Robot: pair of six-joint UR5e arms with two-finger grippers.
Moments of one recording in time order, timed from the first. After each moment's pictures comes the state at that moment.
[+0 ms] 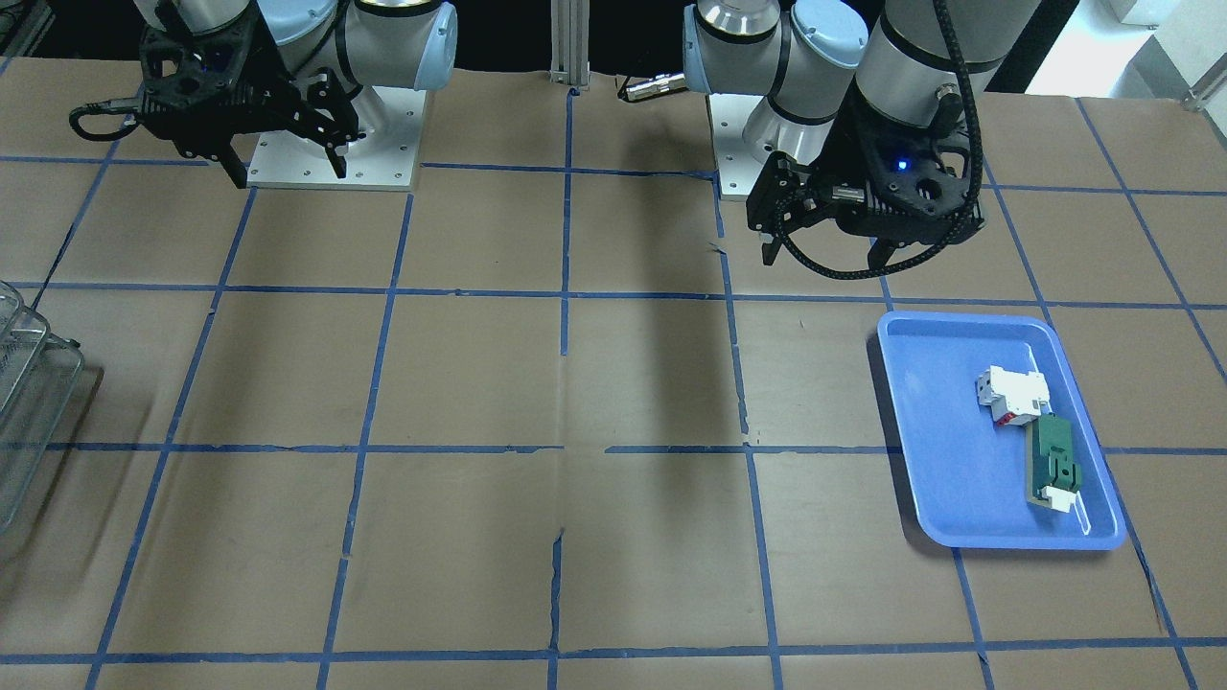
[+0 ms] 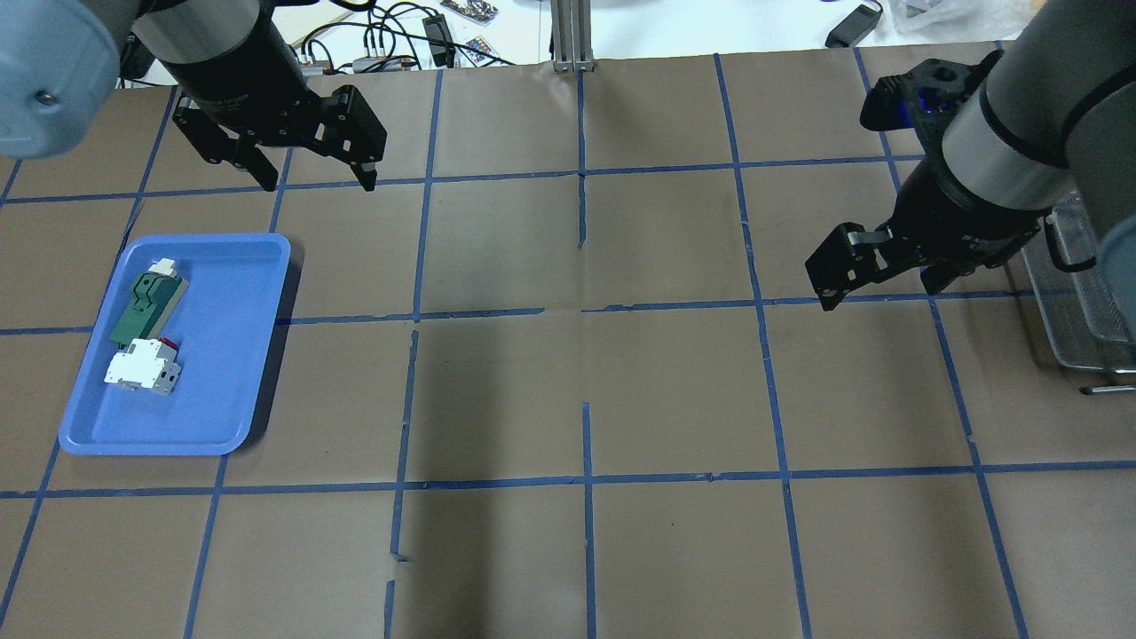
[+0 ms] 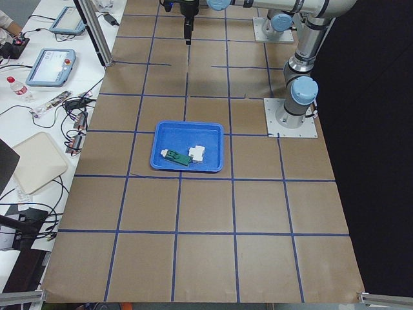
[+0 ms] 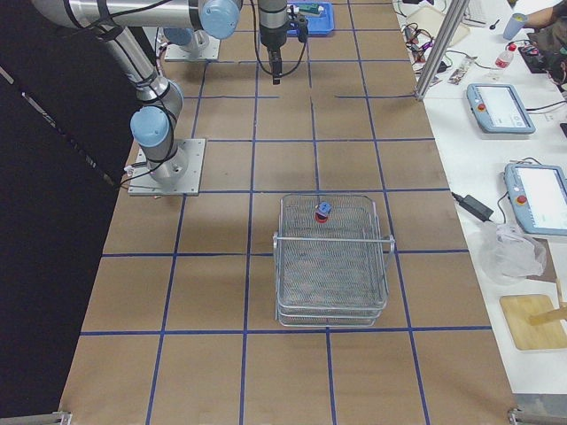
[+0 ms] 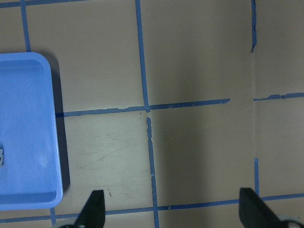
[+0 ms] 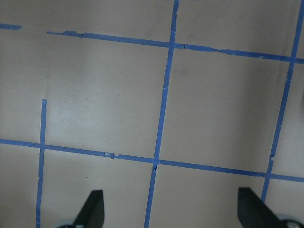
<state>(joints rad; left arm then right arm) -1.60 -1.63 -1.46 -1.60 1.55 0.04 1.51 -1.78 1.77 -1.58 -1.53 -0.20</state>
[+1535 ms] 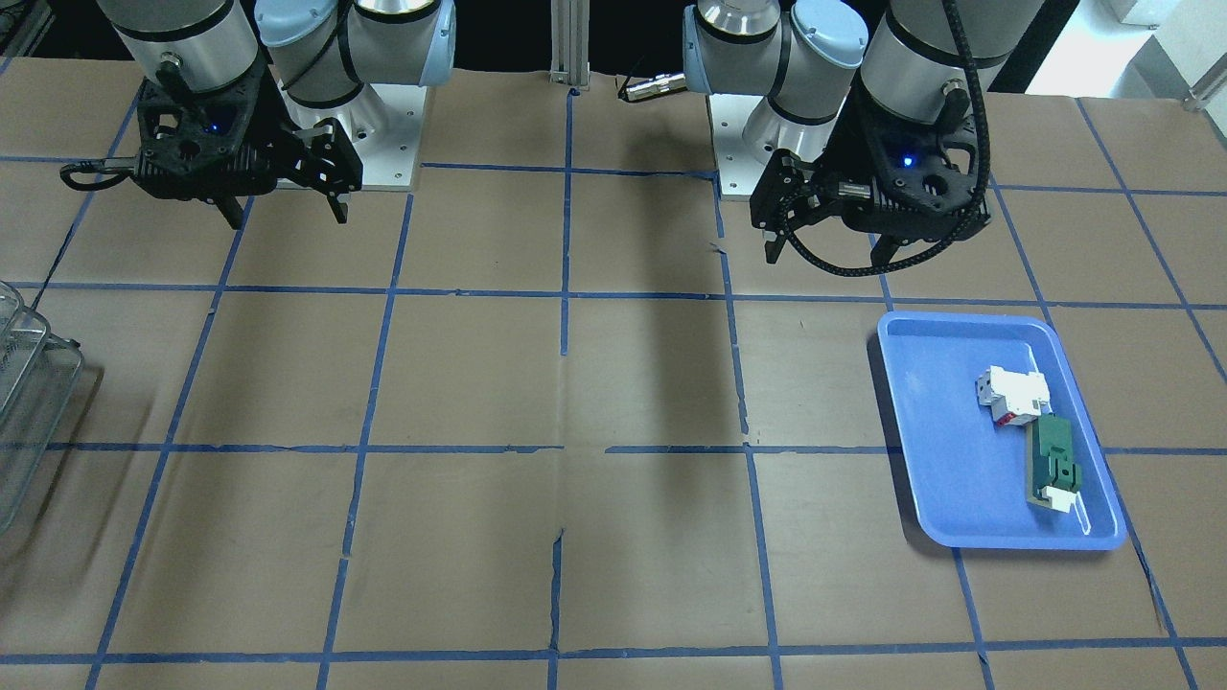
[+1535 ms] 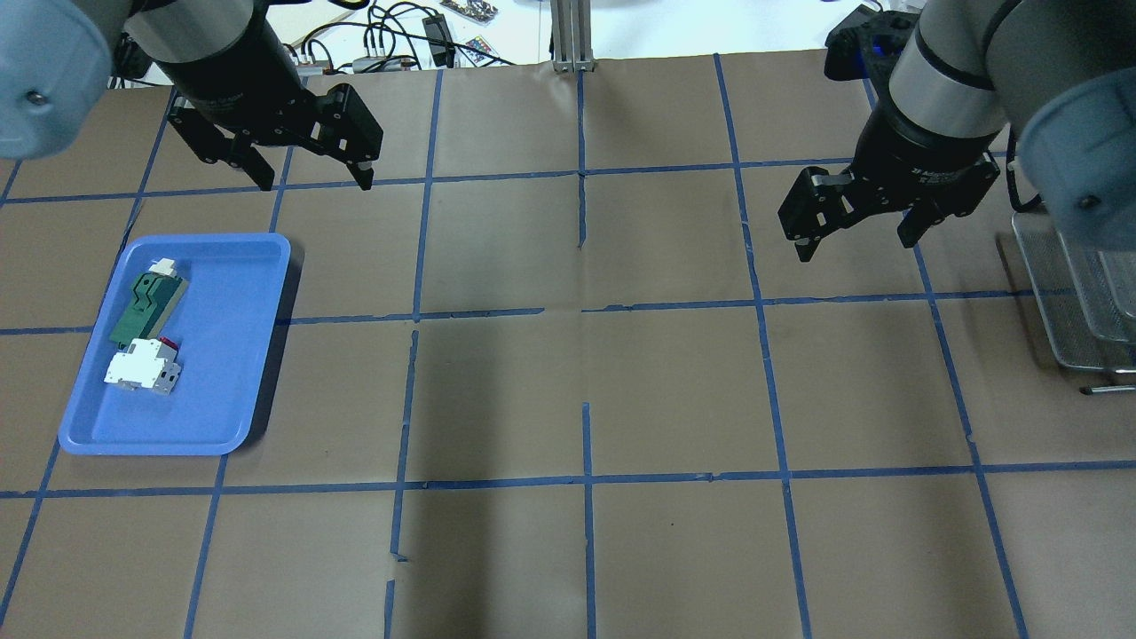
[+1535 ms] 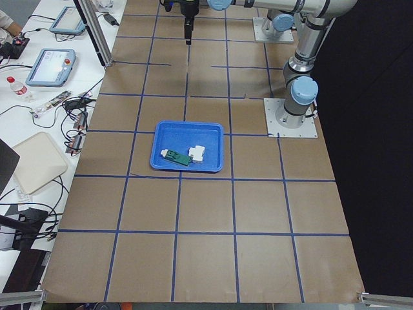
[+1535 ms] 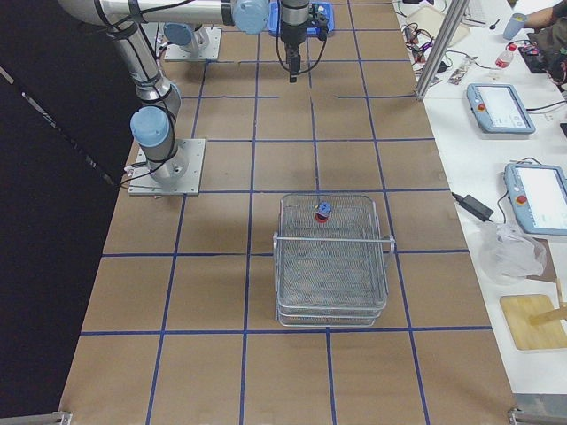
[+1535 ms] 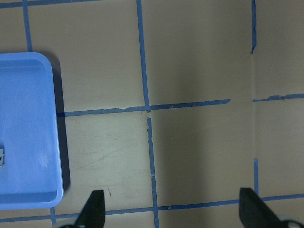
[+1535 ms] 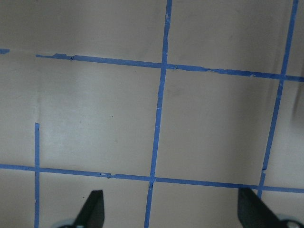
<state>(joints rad) -1.59 -1.62 -1.46 -1.60 1.55 0.04 1.56 -1.65 1.68 -1.58 -1.57 -0.11</state>
